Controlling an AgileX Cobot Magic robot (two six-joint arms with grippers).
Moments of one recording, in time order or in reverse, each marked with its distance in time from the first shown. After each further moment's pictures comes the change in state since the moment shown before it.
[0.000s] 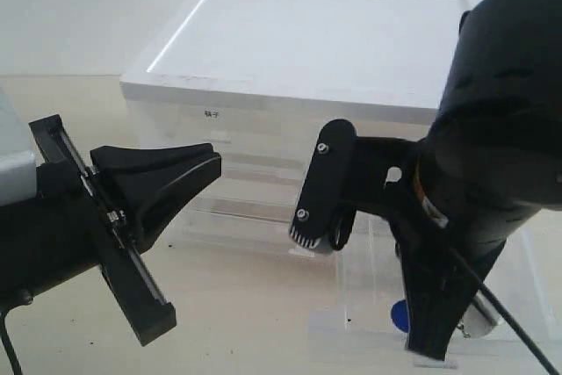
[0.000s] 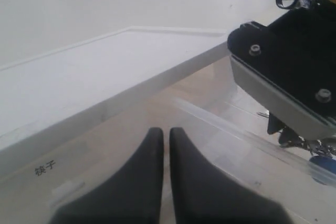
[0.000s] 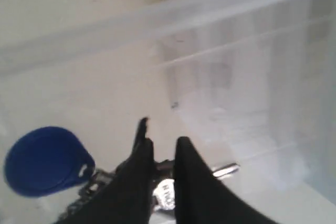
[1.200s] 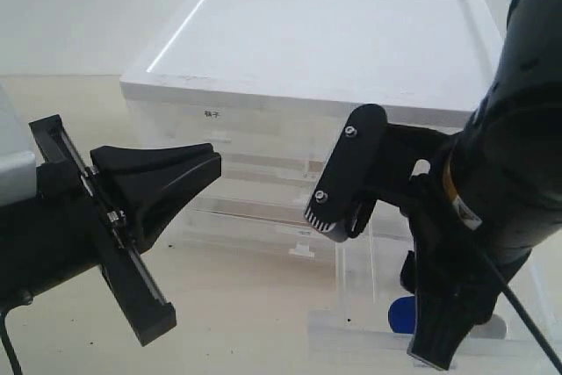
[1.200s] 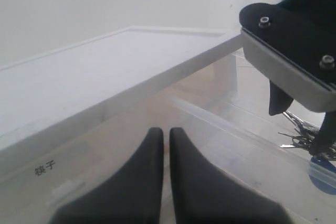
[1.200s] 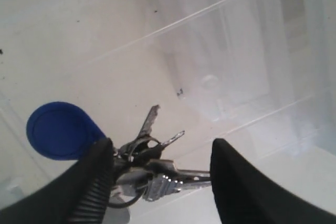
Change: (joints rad) left arm 0.000 0.000 0.000 0.000 0.000 0.000; right arm 0.000 -0.063 0.021 0.041 0.017 0.095
